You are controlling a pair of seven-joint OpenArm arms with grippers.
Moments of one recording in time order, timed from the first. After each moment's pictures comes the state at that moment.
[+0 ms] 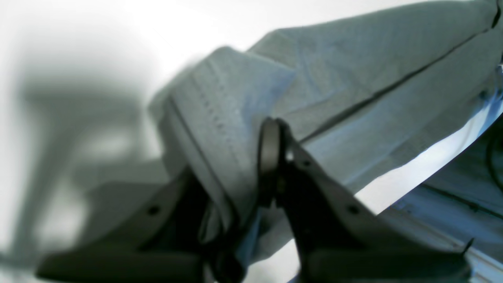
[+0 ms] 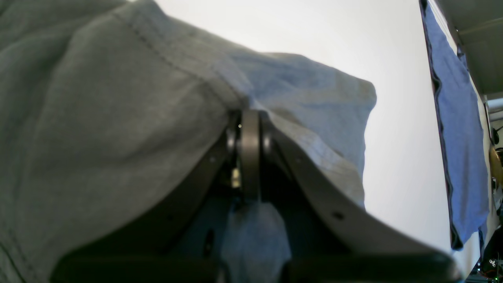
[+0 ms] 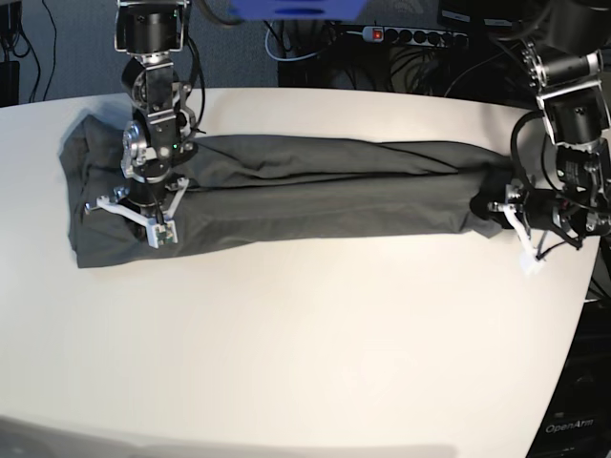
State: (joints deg) left arm -15.6 -24.4 -15.7 52.2 -45.0 -39.6 76.7; right arm -6.1 0.5 7.0 71.5 -37.2 -3.0 -17.6
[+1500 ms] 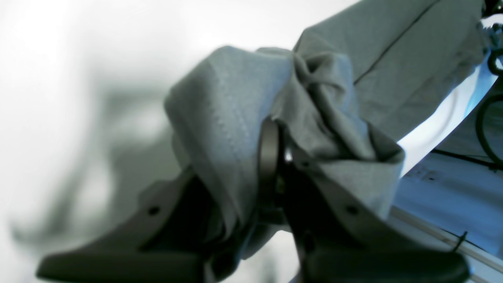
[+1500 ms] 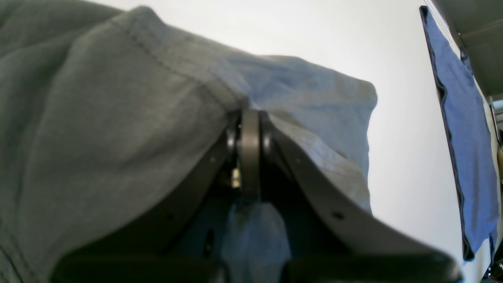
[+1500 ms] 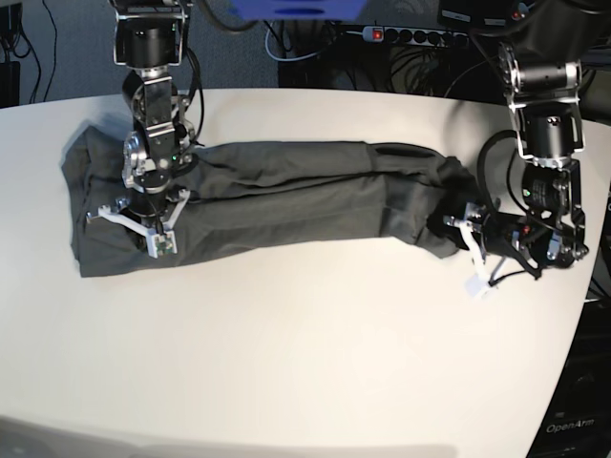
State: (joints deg) left arm -18.9 -18.9 -8.6 61.3 -48.9 -39.1 80.9; right arm -2.9 0.8 7.1 66.1 -35.8 -4.3 -14.3
